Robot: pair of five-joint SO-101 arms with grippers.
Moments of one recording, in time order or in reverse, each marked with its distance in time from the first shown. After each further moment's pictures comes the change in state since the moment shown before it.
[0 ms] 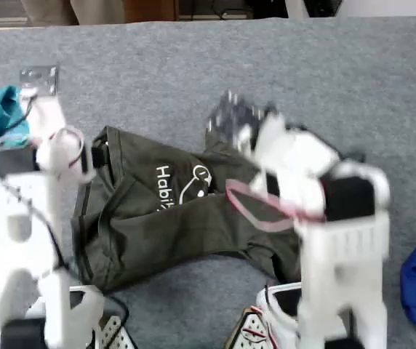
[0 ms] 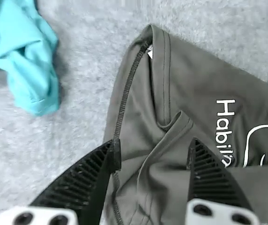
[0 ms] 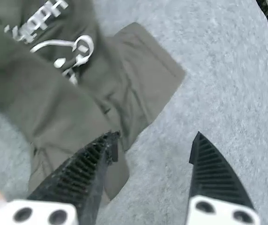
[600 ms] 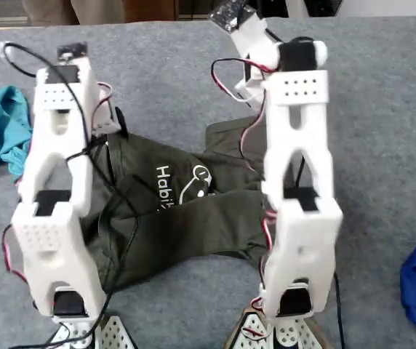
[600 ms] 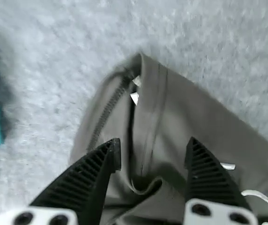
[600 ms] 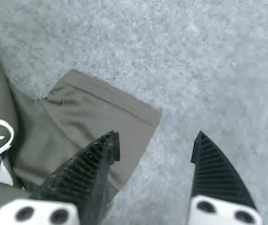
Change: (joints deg) left arm 4.2 57.1 -49.6 11.9 11.3; right arm 4.0 69.6 -61.9 0.4 -8.4
